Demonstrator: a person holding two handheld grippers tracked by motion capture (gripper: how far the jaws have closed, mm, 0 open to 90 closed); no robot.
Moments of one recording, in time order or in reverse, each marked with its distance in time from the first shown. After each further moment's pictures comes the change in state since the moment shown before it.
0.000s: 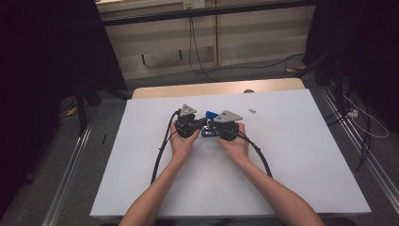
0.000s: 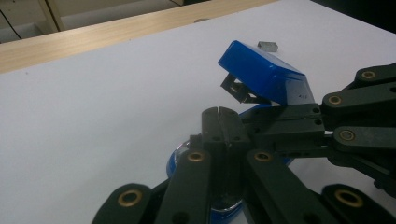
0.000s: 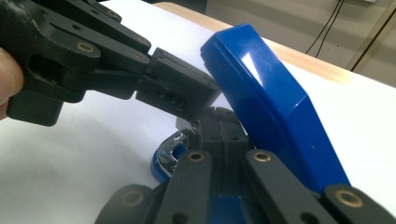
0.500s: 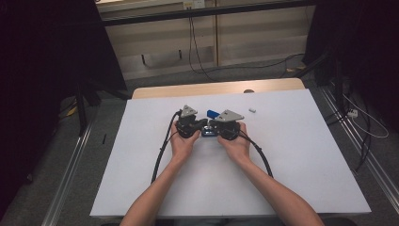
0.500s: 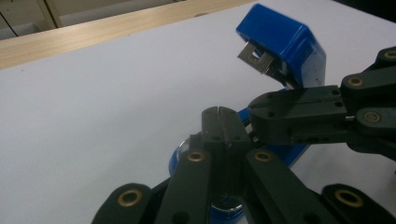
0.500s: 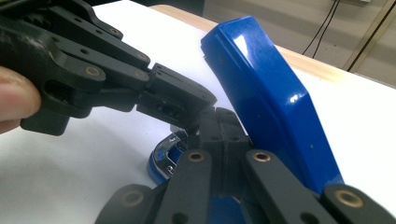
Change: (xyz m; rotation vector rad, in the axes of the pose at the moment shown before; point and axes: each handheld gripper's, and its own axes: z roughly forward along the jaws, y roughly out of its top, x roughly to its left) left arm 0.002 -0.004 0.005 0.015 0.001 0.023; right arm -0.002 0.001 -0.002 -0.007 -0.007 0.012
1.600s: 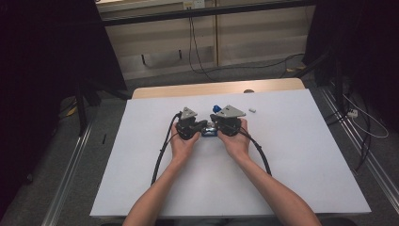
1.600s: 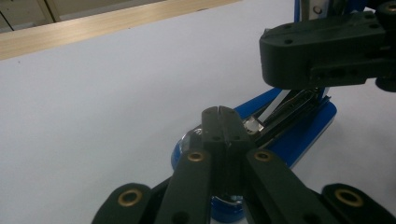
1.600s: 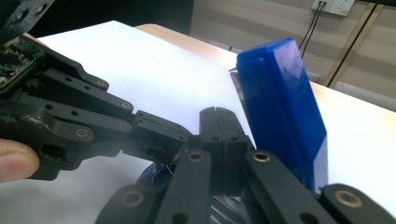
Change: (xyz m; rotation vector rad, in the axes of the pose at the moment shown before) left arm 0.003 -0.008 0.004 -0.012 -0.004 -0.007; right arm -0.005 0.013 -0.004 -0.051 -0.050 0.019
